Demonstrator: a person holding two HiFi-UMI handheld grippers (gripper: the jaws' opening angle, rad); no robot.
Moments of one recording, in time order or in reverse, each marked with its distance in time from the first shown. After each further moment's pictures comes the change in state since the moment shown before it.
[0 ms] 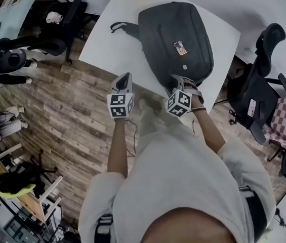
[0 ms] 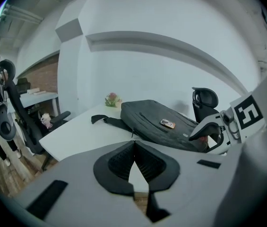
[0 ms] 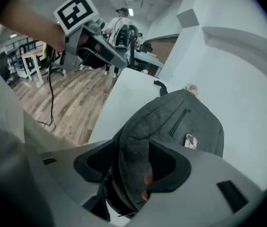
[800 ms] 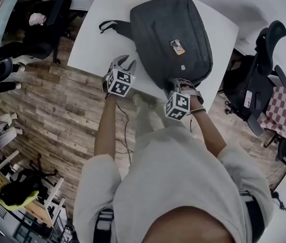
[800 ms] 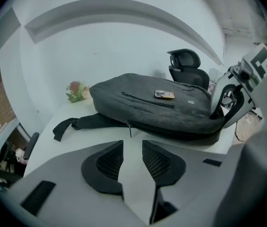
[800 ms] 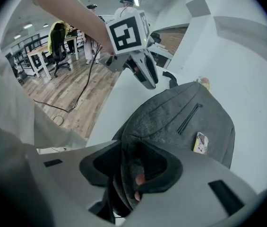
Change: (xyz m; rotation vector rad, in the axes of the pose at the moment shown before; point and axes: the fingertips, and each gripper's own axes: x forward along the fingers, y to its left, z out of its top) left arm 0.124 0.006 -0.017 0.420 0.252 -0.247; right arm 0.019 0.005 -0.006 -0.044 0.098 0.102
